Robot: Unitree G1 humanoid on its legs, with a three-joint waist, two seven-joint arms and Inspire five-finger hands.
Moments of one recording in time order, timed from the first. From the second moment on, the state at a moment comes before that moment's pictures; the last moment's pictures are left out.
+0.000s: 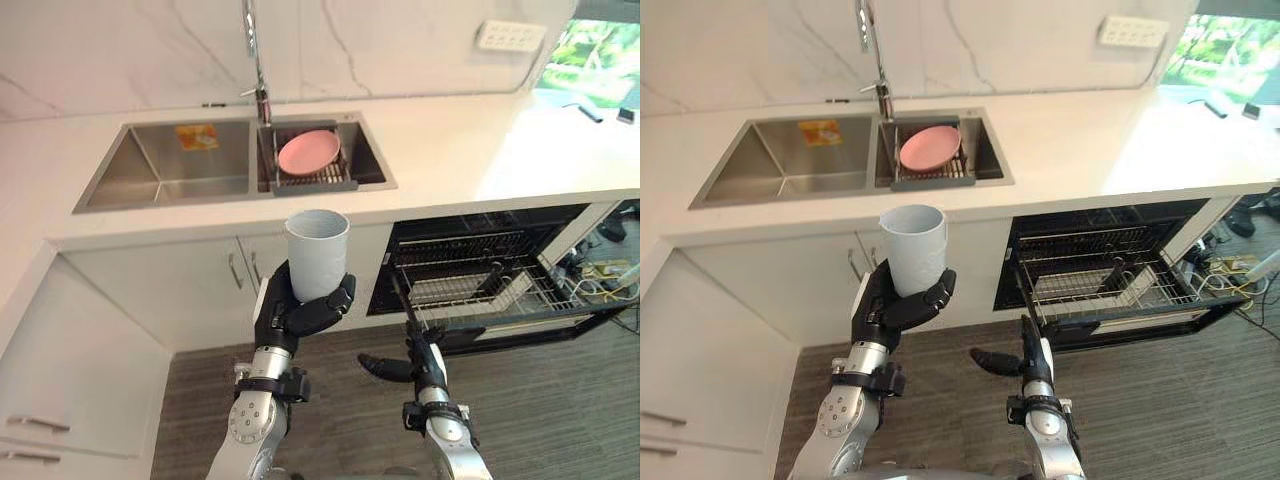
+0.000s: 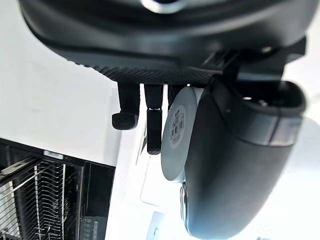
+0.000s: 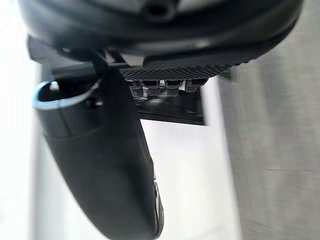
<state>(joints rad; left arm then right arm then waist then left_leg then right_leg) 0.25 0.07 -0.36 -0.24 -0.17 -0.16 0.20 0.15 -0.03 0.07 0.34 0.00 -0.06 -0.16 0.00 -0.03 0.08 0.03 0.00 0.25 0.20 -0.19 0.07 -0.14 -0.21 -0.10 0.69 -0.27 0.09</state>
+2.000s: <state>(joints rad) 0.04 0.08 -0.32 -0.17 0.08 -0.18 0.30 0.14 -0.08 0.27 -0.26 0.29 -0.18 -0.02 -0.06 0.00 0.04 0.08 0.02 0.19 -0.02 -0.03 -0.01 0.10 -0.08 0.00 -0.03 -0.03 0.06</state>
